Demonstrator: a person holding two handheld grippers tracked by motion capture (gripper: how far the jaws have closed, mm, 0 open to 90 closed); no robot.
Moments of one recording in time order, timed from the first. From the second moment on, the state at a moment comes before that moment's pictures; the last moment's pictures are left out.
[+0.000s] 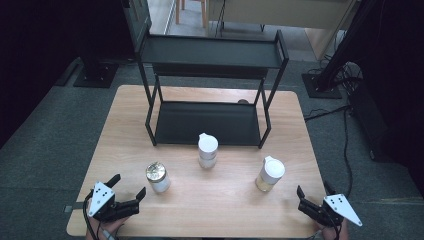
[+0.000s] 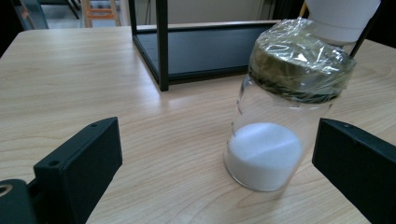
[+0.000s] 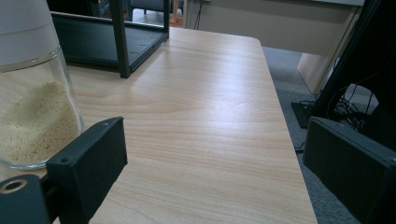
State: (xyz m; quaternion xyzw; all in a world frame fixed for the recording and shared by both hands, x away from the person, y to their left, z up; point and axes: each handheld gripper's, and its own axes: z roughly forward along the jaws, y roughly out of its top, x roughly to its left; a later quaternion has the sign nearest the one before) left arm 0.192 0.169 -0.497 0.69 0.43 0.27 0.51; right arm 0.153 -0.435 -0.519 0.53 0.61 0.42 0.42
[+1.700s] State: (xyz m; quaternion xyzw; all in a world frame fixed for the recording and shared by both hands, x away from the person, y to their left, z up) left arm 0.214 0.114 -0.492 0.69 0.43 0.26 0.52; right arm 0.154 -0.436 -0.519 0.53 0.61 0.42 0.41
